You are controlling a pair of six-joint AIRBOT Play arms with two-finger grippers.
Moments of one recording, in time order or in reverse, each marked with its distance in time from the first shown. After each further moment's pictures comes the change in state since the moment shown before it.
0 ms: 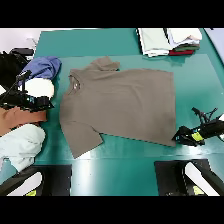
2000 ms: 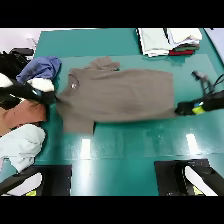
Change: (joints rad) left arm -0.063 -0.035 0.168 -0.126 -0.008 0.067; right arm 0.353 0.053 0.468 -0.002 -0.051 0.045
